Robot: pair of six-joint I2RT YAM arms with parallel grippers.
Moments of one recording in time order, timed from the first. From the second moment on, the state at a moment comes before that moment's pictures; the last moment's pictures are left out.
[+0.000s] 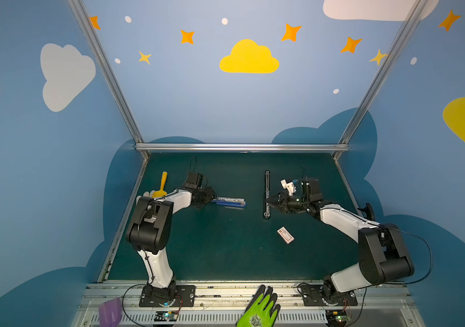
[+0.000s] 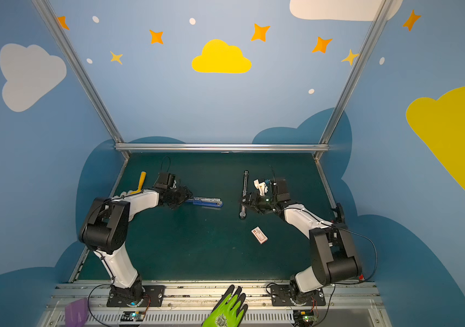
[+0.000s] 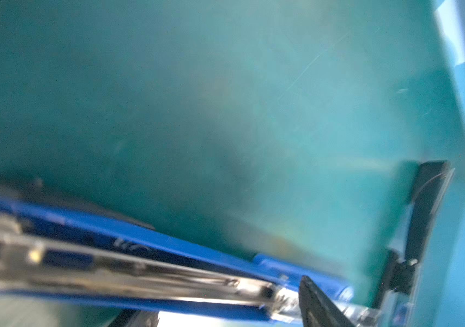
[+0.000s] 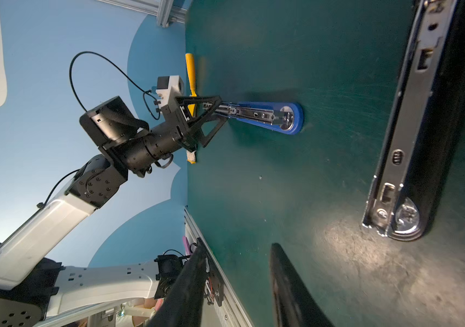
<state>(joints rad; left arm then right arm) -0.20 1.88 1.10 -0.18 0.24 -0.79 0.28 1.50 0.81 -0.02 -0.86 0.77</state>
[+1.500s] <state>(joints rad) -0.47 2.27 1.83 -0.85 -0.12 -0.39 0.22 1.45 0.73 -0.10 -0.80 0.73</state>
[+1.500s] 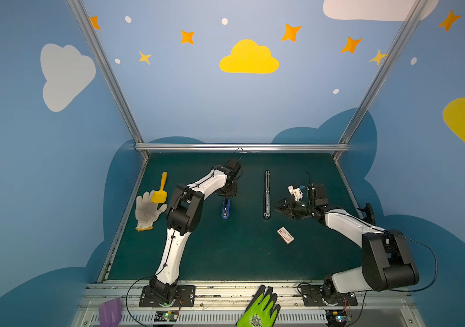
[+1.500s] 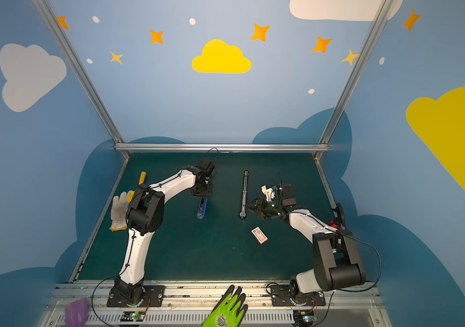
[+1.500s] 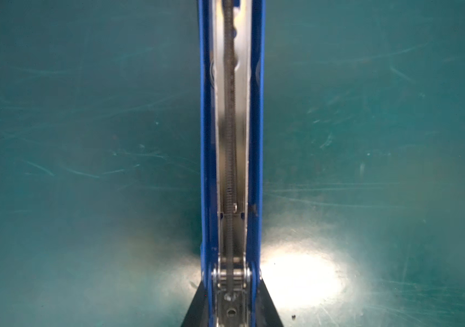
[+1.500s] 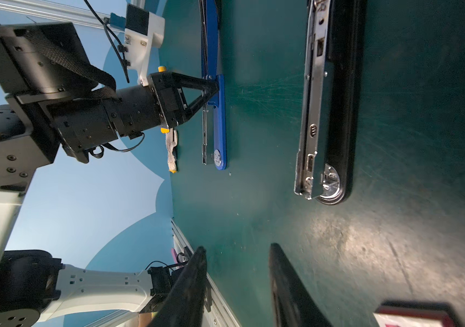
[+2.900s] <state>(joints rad) -0.46 1.59 1.12 -0.69 0.09 -0.59 0.53 1.59 0.87 -0.69 -0.27 0.47</state>
